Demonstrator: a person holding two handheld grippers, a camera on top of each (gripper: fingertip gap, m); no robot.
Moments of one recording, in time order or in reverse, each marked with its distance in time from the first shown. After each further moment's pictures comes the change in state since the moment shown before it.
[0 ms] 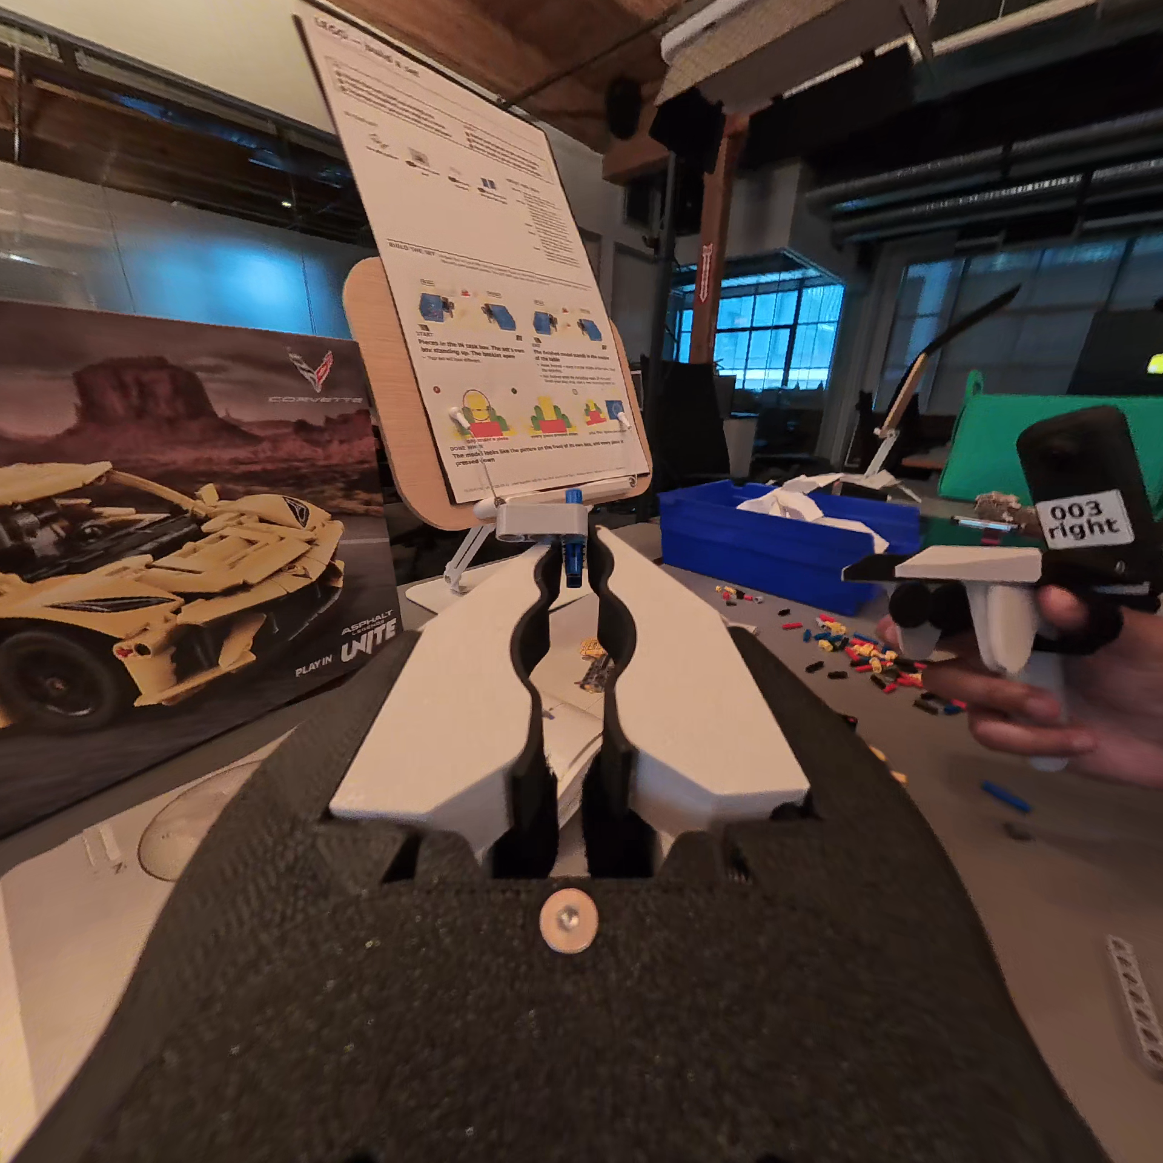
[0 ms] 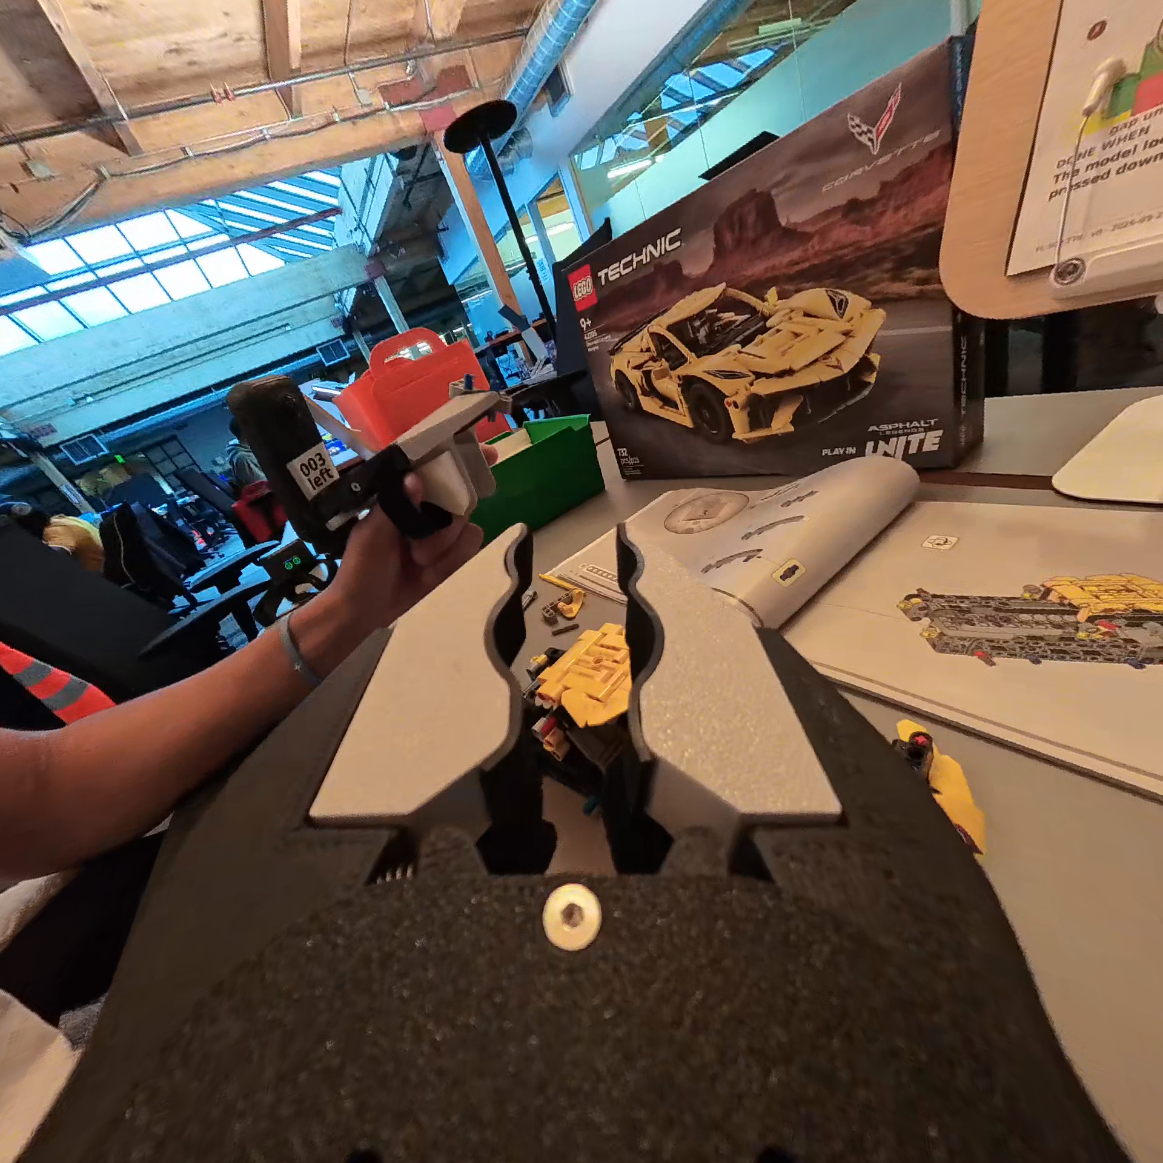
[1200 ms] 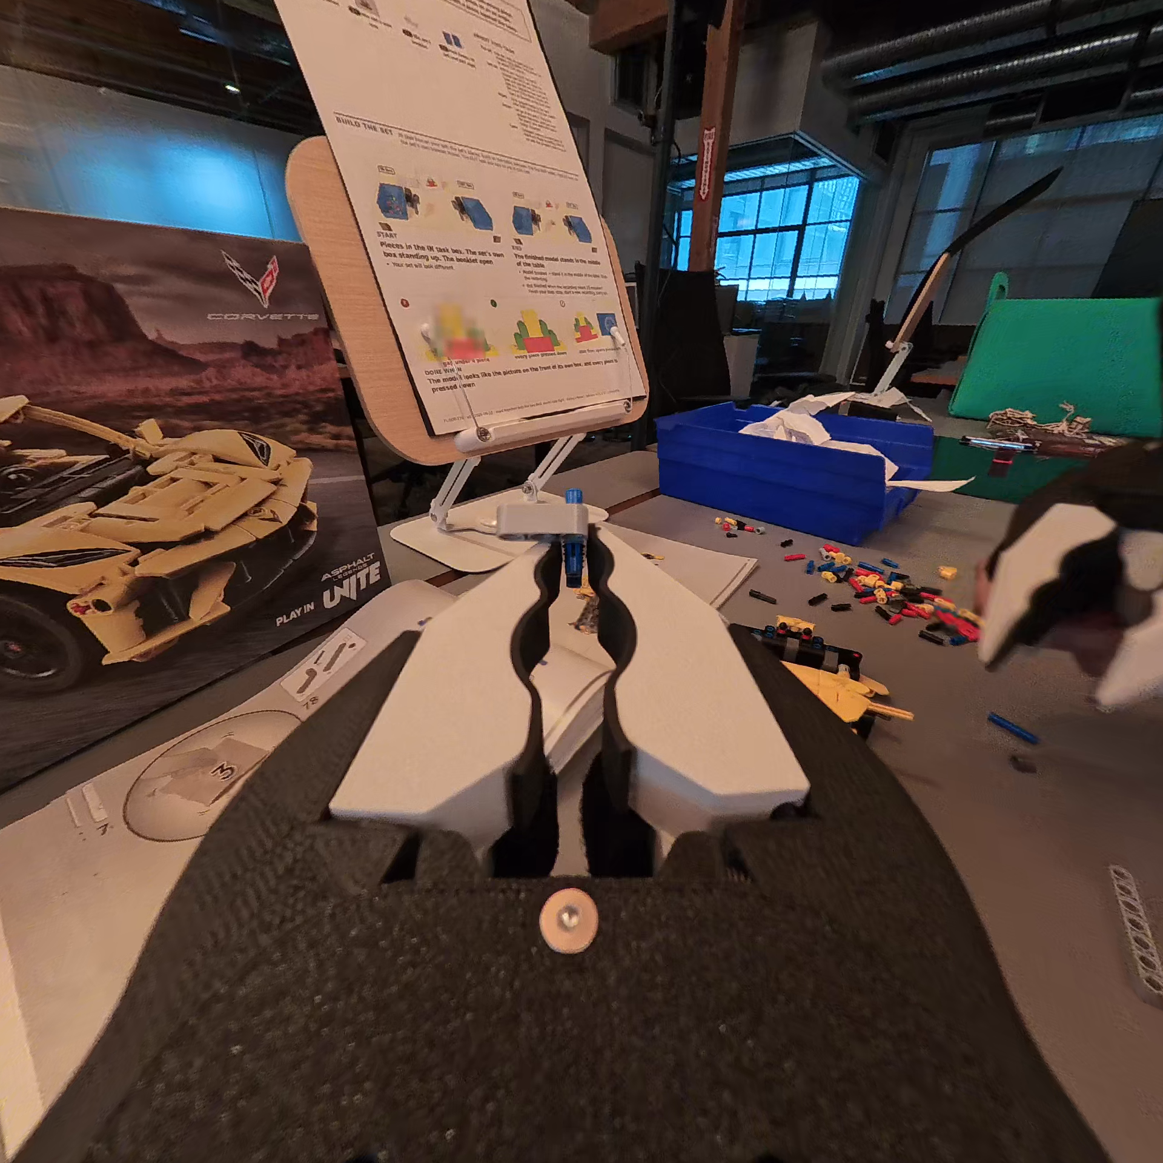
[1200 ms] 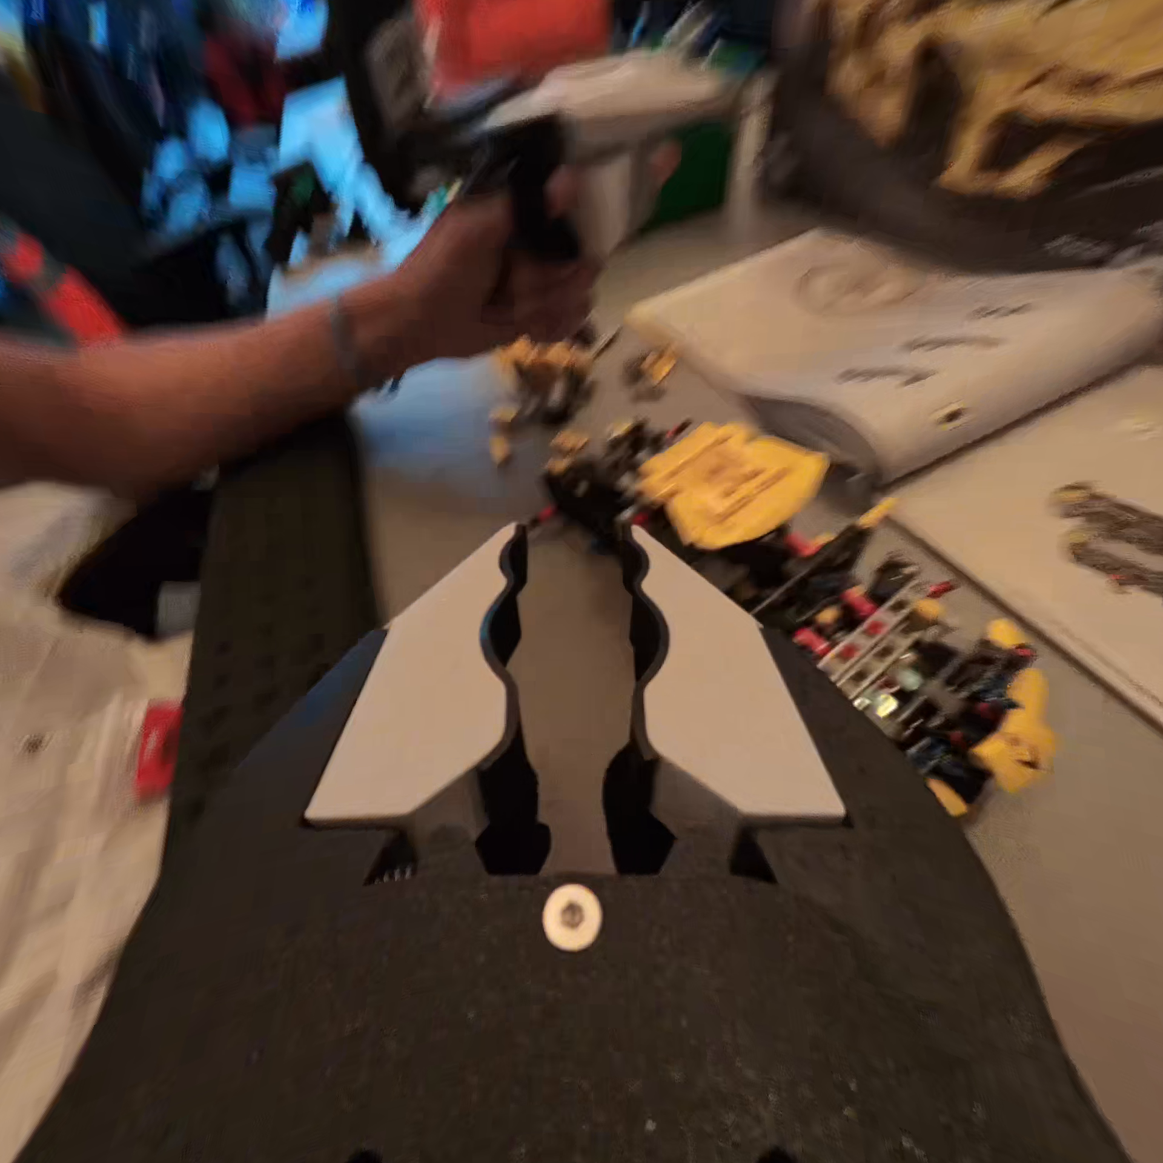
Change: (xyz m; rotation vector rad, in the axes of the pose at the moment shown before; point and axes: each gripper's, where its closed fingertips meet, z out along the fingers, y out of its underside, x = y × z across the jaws) left arm 0.004 0.029 0.010 -0.137 0.016 0.014; right arm -0.046 0.071 -0.024 -0.538 -0.153 -0.236
